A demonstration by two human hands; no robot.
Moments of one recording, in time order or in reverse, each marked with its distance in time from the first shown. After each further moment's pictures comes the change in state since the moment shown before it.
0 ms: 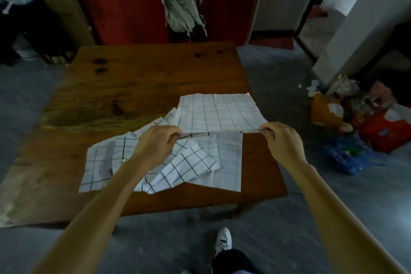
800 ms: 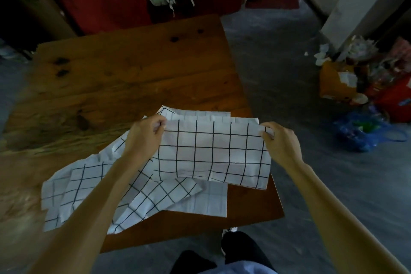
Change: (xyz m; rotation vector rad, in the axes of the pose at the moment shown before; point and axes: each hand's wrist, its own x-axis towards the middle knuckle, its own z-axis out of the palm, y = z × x) left_hand 0.130 0.002 0.080 -0.049 -0.033 -0.247; right_hand 0.088 0.115 0.060 0.174 -0.148 0.183
